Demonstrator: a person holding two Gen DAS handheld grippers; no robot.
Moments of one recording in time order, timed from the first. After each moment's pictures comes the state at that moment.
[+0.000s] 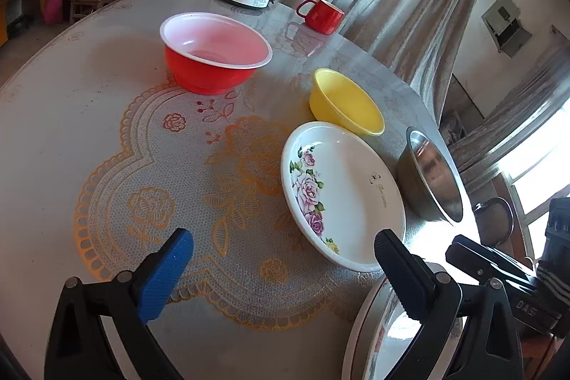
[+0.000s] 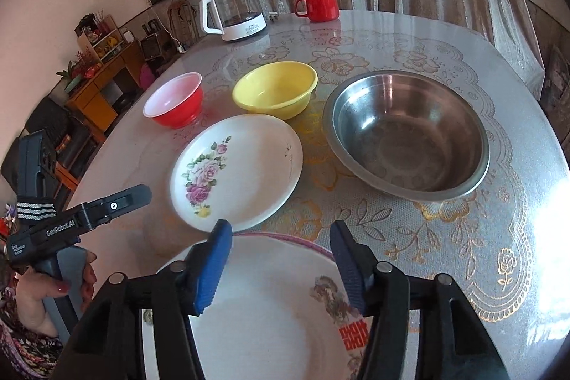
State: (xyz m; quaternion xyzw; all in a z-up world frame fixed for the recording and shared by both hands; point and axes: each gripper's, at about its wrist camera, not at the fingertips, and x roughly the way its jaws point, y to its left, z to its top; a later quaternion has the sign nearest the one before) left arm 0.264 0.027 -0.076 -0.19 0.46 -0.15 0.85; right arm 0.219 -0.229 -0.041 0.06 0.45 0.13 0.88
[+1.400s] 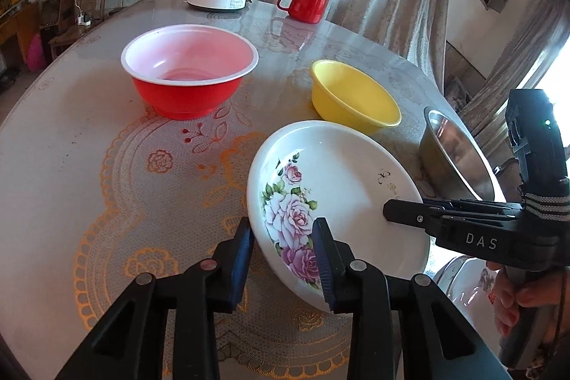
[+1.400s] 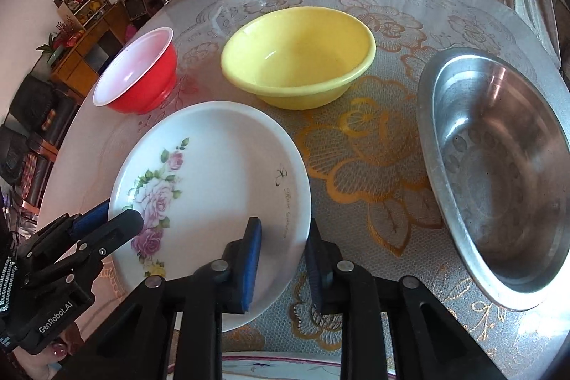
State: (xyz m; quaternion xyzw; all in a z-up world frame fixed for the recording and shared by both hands) left arm 0.296 0.015 -0.092 -0.10 0.46 -0.17 0.87; right arm 0.323 -0.177 -0.094 0.05 0.54 0.13 0.83
